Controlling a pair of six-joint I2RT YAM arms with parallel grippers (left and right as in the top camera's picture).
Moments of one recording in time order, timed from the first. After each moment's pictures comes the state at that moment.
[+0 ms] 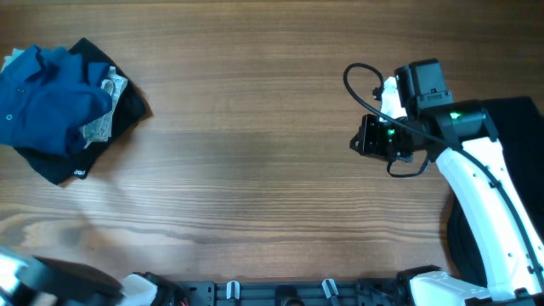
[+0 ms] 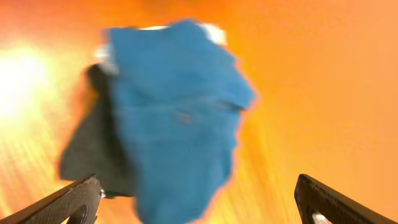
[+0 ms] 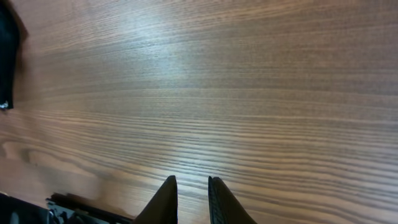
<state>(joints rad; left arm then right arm) 1.04 1.51 1.43 -0.78 0.63 -0.45 0.20 1.39 1.29 -1.16 -0.33 0.35</state>
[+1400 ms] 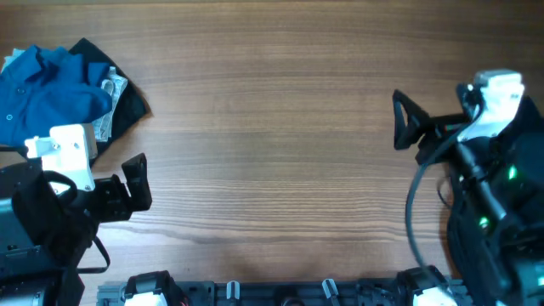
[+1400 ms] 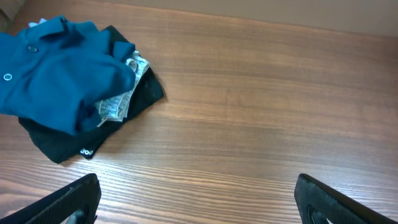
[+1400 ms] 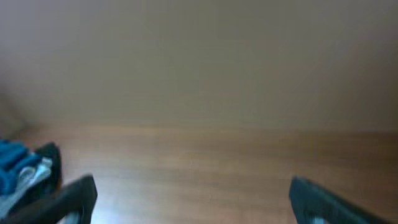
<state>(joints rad) 0.14 0.83 1.44 -1.29 0.11 -0.02 0.20 0.76 1.14 -0.56 -0.02 0.12</state>
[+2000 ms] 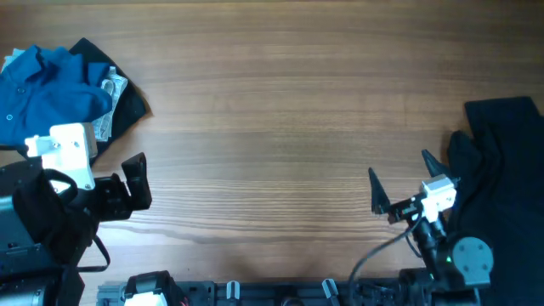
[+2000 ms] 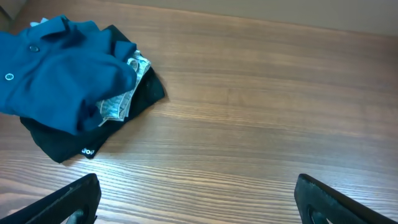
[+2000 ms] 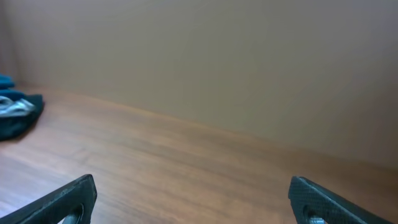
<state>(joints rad) 0.14 0.83 1.44 -1.29 0.10 -0.02 0.03 0.02 0.21 -0.17 -0.26 -0.09</state>
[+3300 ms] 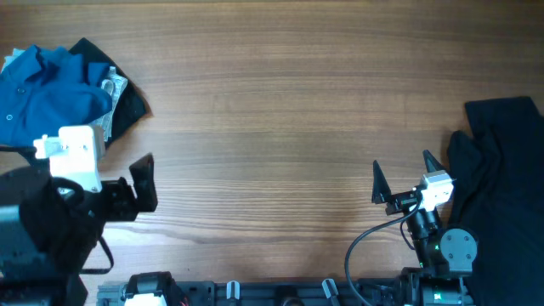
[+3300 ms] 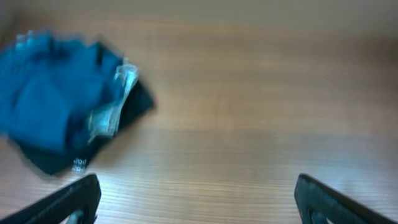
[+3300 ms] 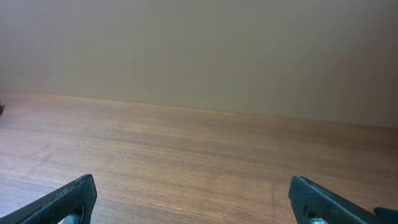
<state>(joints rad) 0.05 0.78 1.39 -1.18 0.10 -0.02 -0.05 0.02 0.01 0.02 -0.25 -0.02</state>
